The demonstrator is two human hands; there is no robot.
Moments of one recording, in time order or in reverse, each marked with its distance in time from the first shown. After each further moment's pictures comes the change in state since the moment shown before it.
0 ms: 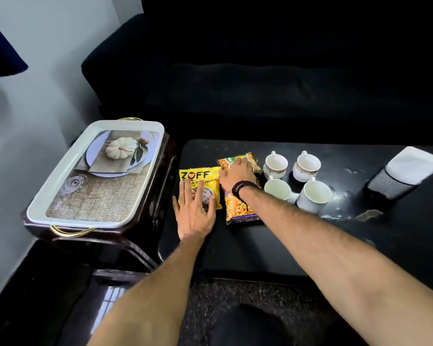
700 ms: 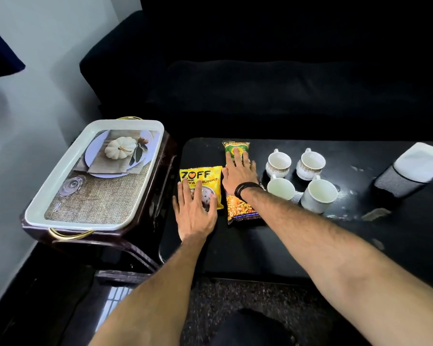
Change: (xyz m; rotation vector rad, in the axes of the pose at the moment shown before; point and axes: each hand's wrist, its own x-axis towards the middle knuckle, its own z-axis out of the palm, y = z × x) left_hand 0.003 -0.002 0.002 0.003 0.028 -0.034; right_hand 0.014 0.012 0.020 -0.191 0.008 -0.163
